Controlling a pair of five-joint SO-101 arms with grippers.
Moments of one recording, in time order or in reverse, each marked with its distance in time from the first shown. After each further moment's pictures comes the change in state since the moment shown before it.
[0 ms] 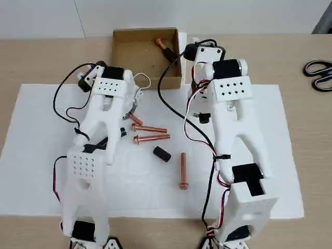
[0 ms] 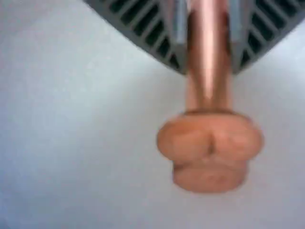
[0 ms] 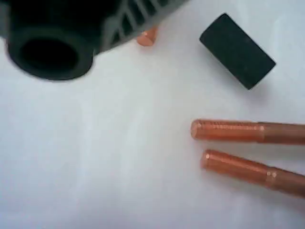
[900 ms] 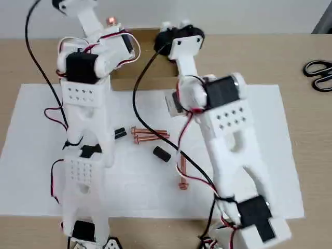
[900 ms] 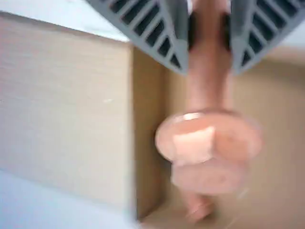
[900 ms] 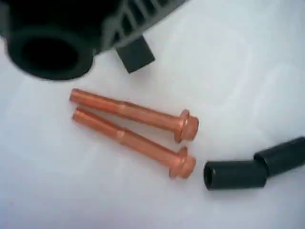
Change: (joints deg) left arm 1.5 -8.4 -50.6 9.8 -34.2; right arm -11.4 -21.3 4.4 -4.0 0.0
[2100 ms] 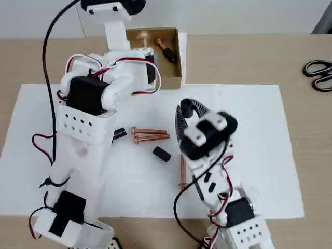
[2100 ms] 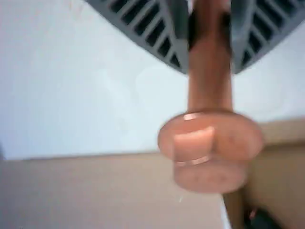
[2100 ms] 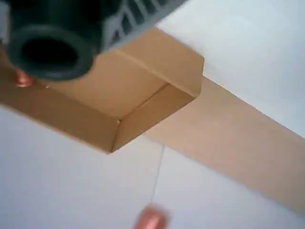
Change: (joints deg) left arm 11.1 -42.0 57.8 -16.2 -7.4; right arm -0.1 -76.9 100.0 -82.1 13.0
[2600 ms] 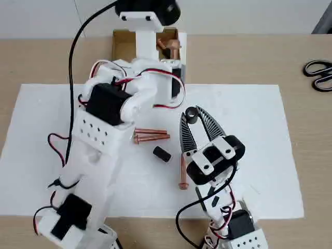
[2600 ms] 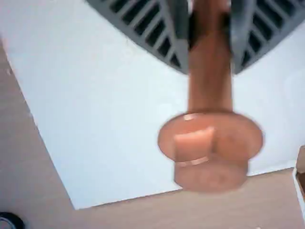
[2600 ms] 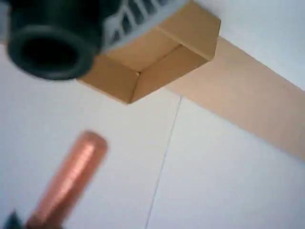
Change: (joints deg) left arm 9.3 -2.1 1.1 2.9 0.0; right arm 0.0 -19.7 10.8 -0.1 0.9
